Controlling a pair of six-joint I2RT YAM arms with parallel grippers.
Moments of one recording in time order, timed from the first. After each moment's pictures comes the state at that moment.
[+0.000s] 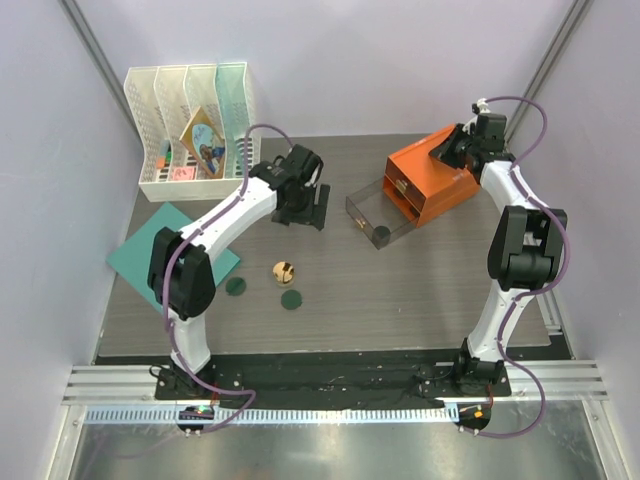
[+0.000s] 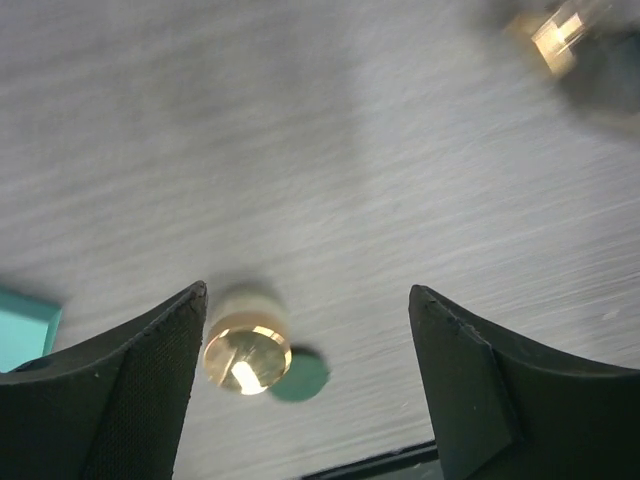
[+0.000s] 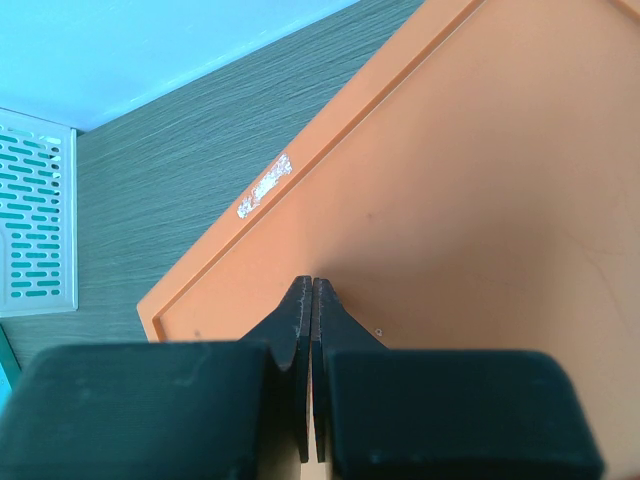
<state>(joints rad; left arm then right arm) -0.60 1.89 1.73 -0.89 -0.05 -0.39 -0.10 2.00 1.57 -0.17 -0.34 0.42</state>
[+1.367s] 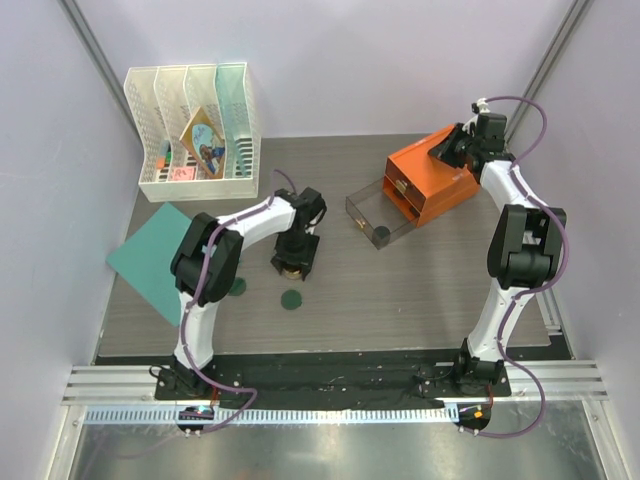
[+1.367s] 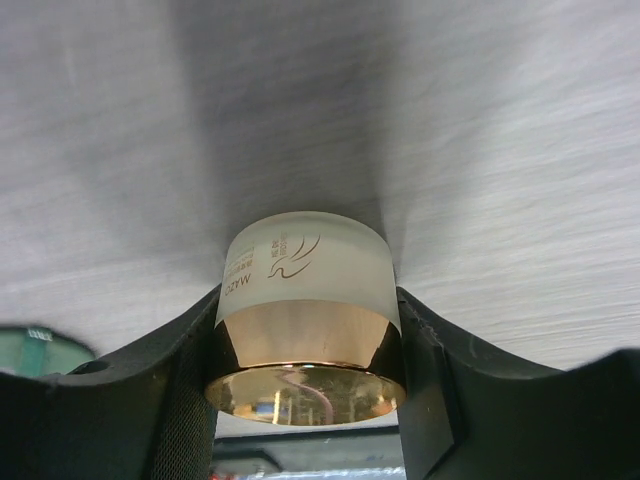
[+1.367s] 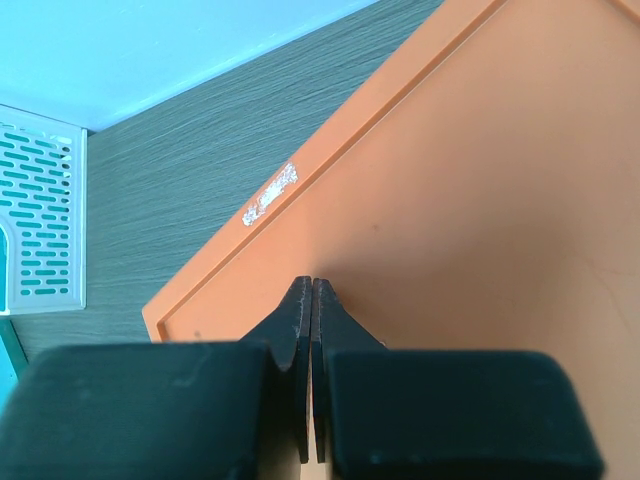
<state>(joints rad) -0.61 2.05 1.49 -0.99 -0.01 -0.37 -0.10 2.02 1.58 -0.16 -0.37 0.43</state>
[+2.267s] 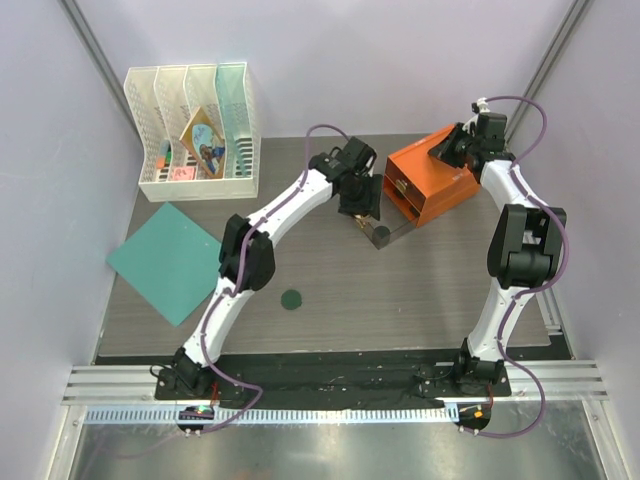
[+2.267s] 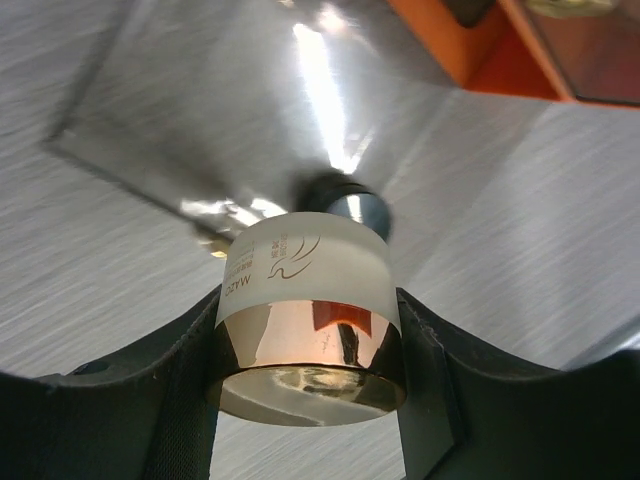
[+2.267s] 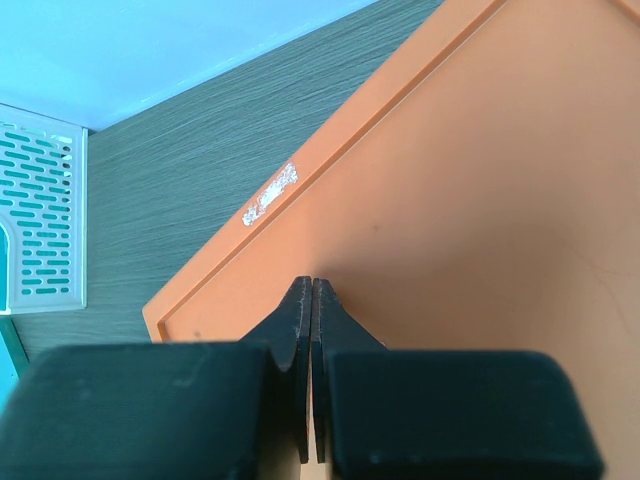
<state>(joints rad) -0.70 2.43 2.39 -0.94 0.17 -0.49 -0.10 2.02 1.59 -0.16 -0.37 0.43</state>
